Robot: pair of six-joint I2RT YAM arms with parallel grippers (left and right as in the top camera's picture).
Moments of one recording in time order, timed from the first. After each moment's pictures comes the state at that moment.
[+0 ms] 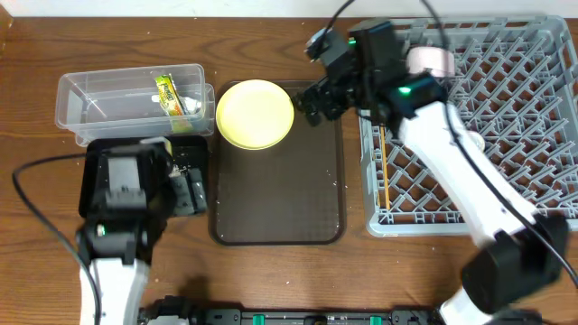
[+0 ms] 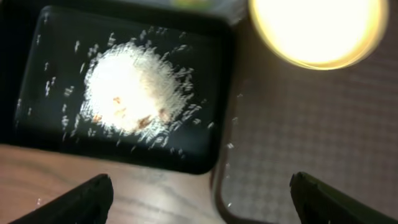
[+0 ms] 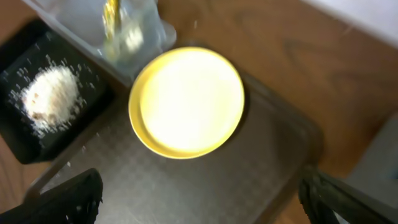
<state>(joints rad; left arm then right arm) 0.04 0.99 0.93 -0.98 -0.01 -0.20 0.46 1.82 1.63 -0.64 -0.34 -0.10</state>
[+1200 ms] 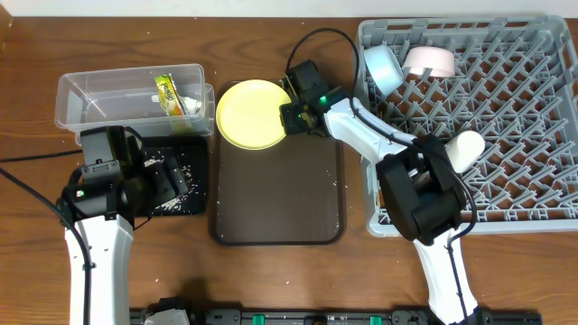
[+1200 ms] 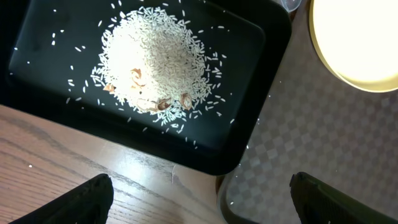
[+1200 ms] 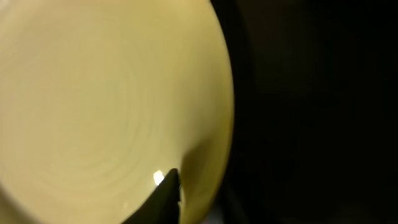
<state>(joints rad) 0.22 1.15 0.98 -1.02 0.08 -0.25 0.56 2.31 1.73 -0.49 -0.11 0.33</state>
